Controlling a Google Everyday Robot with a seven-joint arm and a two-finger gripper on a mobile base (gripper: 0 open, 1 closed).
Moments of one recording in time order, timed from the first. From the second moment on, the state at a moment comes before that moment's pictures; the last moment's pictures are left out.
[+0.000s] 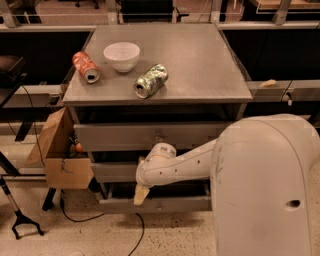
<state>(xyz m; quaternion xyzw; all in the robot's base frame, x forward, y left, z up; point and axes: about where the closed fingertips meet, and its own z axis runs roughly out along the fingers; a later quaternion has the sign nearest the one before) 0.608 0.078 0.460 -0.68 0.69 0.01 0.25</state>
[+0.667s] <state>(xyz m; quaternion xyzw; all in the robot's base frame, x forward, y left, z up) 0.638 0.088 0.448 -0.66 0.69 0.01 0.30</state>
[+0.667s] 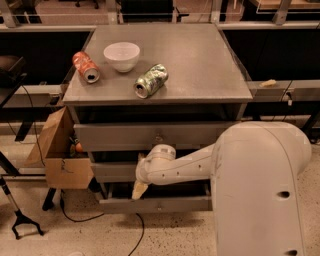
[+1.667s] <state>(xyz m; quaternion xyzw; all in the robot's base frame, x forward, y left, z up) 0.659 0.106 0.397 -0.65 0.70 0.01 0.29</state>
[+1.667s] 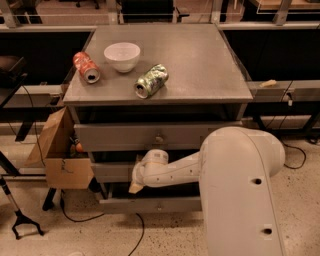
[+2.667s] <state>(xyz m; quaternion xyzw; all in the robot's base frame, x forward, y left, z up) 0.660 0.106 0.418 -0.65 0.70 0.01 0.29</state>
